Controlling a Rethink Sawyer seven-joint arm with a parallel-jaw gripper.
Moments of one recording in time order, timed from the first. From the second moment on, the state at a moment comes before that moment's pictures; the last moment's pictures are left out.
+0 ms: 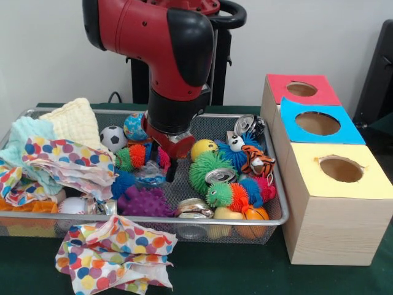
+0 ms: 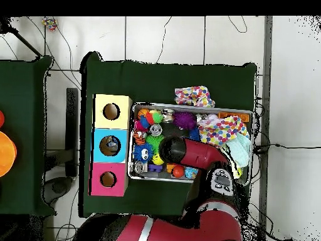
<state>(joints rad) -0.19 -0.36 -0.20 1.60 -0.01 0.39 2.37</state>
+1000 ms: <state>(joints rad) -0.15 -0.32 -0.30 1.59 -0.01 0.39 2.37</state>
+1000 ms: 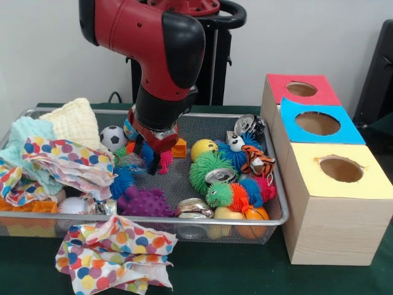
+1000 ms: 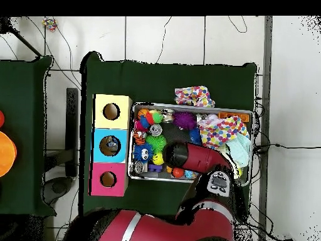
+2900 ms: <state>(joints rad) 0.08 -0.14 -0.59 1.58 0.23 0.32 2.40</state>
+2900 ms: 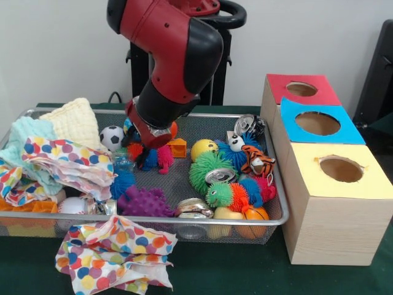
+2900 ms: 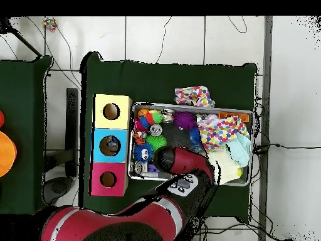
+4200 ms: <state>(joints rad) -0.01 -0.16 -0.58 1.59 0.30 0.02 2.40</state>
